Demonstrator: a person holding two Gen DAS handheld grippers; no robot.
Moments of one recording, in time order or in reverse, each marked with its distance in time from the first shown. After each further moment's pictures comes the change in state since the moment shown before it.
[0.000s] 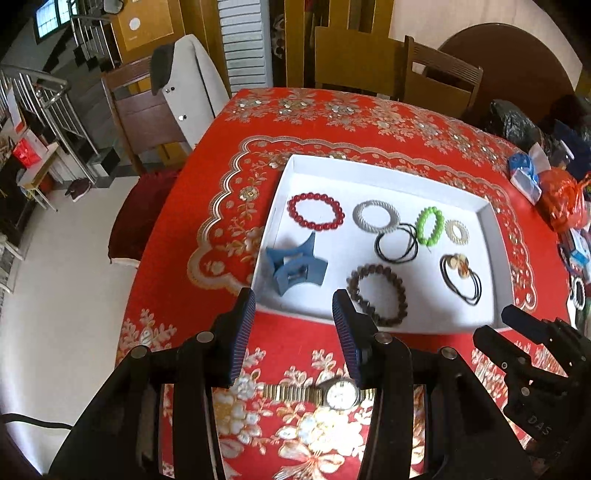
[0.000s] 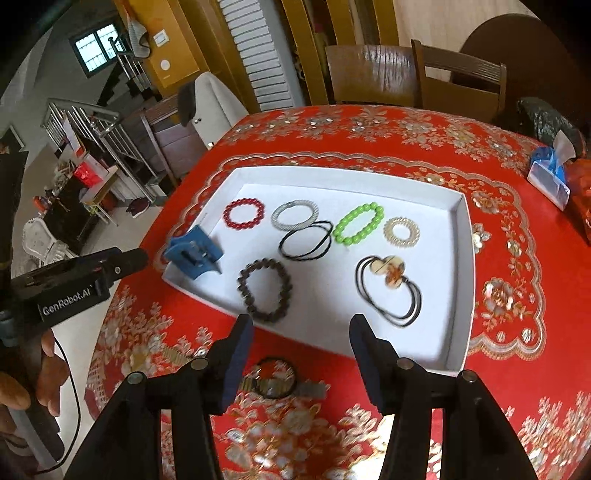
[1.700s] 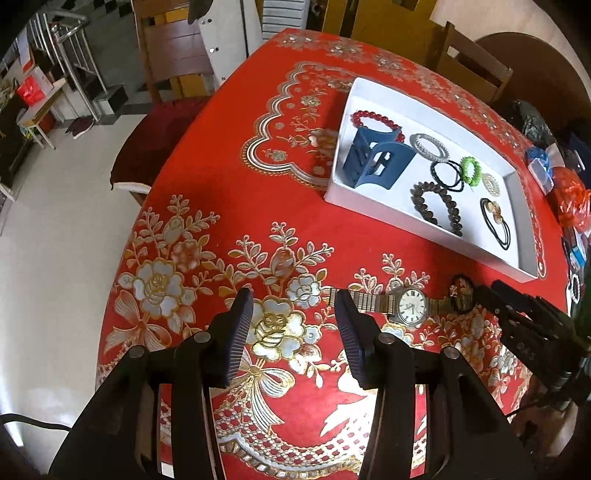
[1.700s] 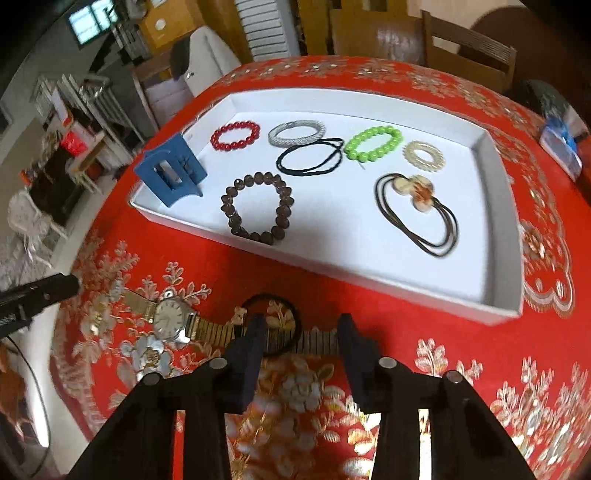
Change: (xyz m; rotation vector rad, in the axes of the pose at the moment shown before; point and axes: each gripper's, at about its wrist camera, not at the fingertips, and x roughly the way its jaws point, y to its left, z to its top) left arm 0.020 0.074 -0.080 -0.150 0.162 -0.050; right arm 0.070 0.011 -0.043 -0.067 0.138 -0.075
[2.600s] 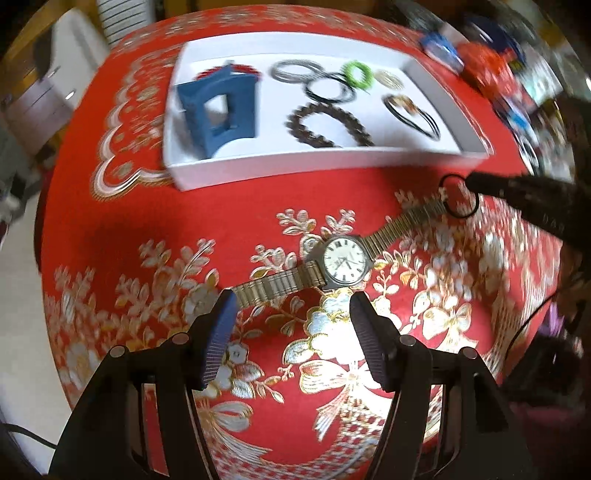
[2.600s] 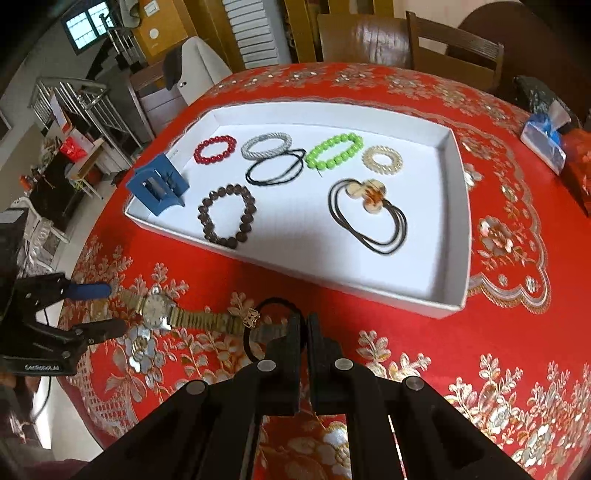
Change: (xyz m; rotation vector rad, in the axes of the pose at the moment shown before) left arm 0.041 -0.060 -0.004 0.524 0.117 -0.221; right arm -0.032 -0.044 -0.012 0.060 -0.019 0.017
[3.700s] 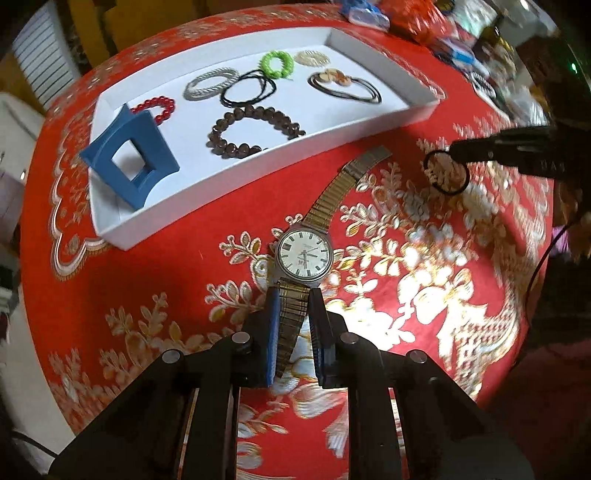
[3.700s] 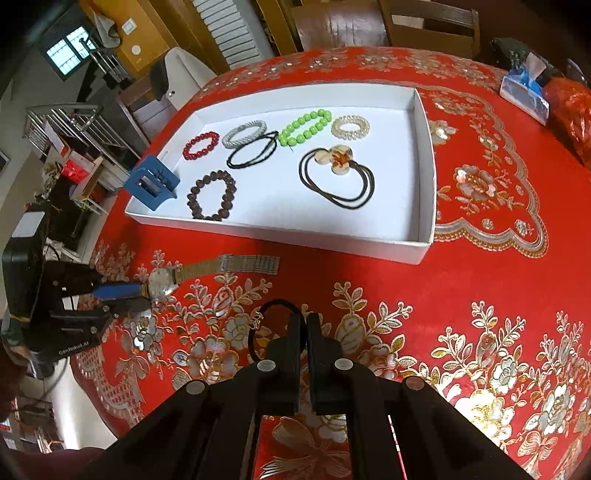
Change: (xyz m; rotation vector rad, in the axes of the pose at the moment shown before) left arm 0.017 -0.030 0.004 0.253 -0.027 -0.040; right arm -0.016 -0.026 -0.024 0.095 -0.001 0.072
